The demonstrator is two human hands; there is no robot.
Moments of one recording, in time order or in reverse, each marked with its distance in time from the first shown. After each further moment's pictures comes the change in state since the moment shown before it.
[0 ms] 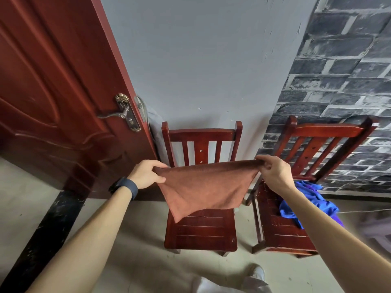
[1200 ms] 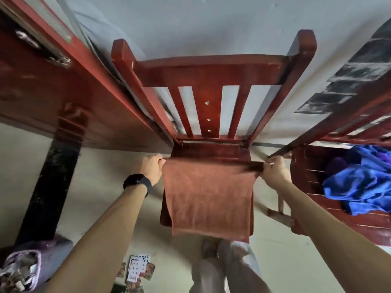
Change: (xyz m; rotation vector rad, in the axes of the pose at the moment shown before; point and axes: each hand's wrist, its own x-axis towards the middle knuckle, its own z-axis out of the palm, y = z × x) left_hand 0.200 -0.175 0.198 0.377 0.006 -0.234; right_hand 0.095 0.176 0.260 0.065 -0.350 0.679
